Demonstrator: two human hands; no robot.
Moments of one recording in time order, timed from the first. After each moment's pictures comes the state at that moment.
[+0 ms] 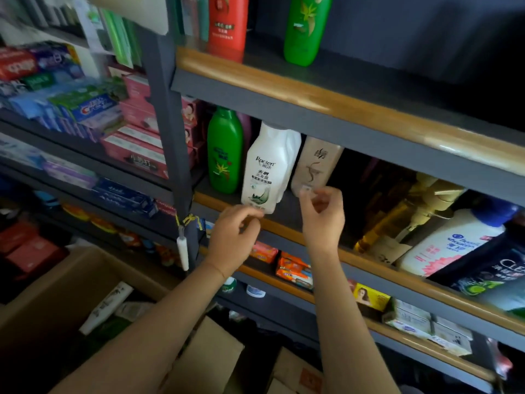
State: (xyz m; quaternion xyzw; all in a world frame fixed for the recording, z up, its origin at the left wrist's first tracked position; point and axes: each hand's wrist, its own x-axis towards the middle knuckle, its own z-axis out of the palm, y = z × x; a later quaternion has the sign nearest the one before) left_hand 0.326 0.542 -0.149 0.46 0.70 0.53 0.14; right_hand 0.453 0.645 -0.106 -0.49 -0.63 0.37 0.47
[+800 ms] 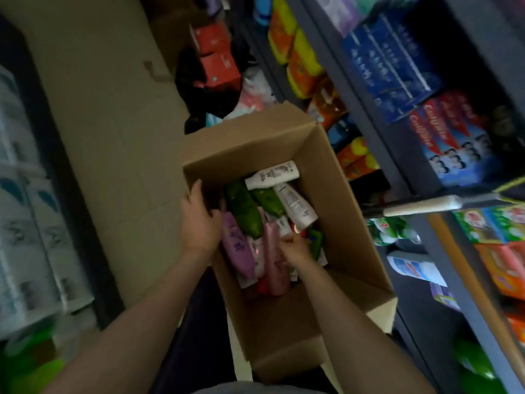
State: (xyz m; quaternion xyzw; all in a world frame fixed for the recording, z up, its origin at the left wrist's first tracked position) left_hand 0.135 0.184 -0.400 -0.14 0.91 0.35 0.15; right_hand 0.214 0.368 -0.461 -0.45 -0.68 0.50 -0.30
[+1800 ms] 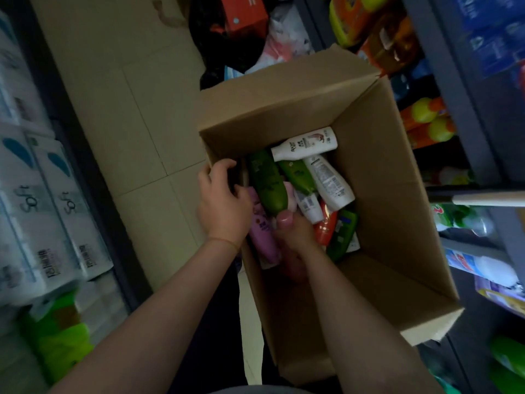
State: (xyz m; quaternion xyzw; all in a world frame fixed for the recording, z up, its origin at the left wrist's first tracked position) left_hand 0.134 0.179 -0.429 -0.15 0.92 0.35 0.08; right_hand 0.207 0.320 -0.534 -0.37 -0.75 0.46 -0.30
